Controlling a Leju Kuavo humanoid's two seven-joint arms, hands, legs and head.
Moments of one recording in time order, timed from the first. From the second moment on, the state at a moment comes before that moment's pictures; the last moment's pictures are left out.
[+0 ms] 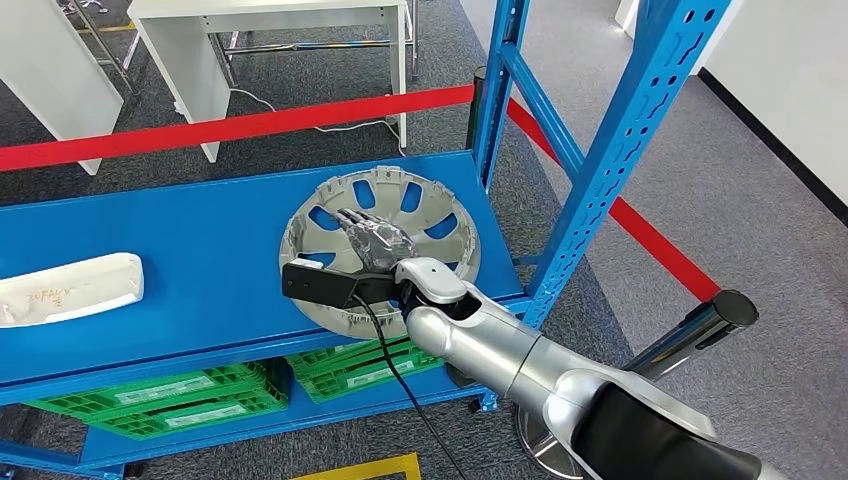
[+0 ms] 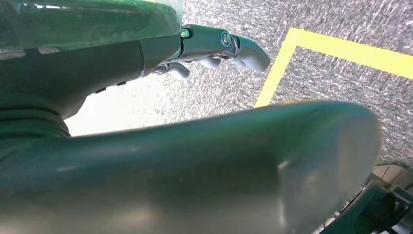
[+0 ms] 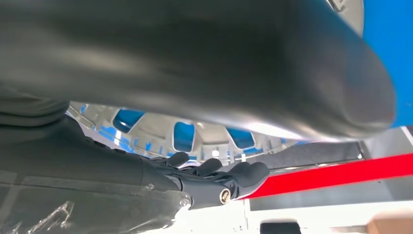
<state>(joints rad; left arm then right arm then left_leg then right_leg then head) -0.25 0.03 -1.28 -0.32 0.20 0.19 0.39 -0.80 0.03 1.04 -0.92 0.50 0.07 0.27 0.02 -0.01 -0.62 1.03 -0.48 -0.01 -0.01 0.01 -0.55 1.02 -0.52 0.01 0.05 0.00</state>
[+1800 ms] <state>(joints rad) -0.24 0.02 -1.16 -0.33 0.08 0.17 0.39 -0.79 0.01 1.08 -0.68 0.42 0.06 0.24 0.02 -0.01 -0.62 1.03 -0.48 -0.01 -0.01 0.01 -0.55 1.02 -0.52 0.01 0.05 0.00</state>
